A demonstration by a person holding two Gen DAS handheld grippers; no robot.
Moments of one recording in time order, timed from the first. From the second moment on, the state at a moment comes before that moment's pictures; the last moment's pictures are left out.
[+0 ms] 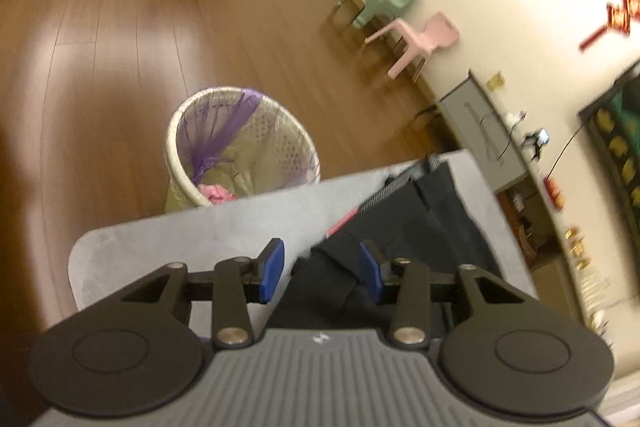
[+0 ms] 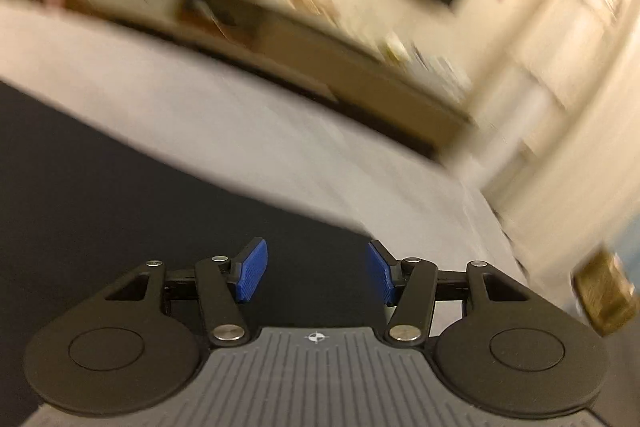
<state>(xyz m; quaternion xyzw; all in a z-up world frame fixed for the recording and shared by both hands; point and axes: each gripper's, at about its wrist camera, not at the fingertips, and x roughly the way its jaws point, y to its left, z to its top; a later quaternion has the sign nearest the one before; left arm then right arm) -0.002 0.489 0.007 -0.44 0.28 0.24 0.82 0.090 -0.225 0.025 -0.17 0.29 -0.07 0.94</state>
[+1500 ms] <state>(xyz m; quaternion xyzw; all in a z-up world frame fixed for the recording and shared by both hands) -0.014 0.500 -0.023 -0.51 0.28 0.15 0.80 0.113 0.268 0.071 -0.18 0.22 0.33 0.90</state>
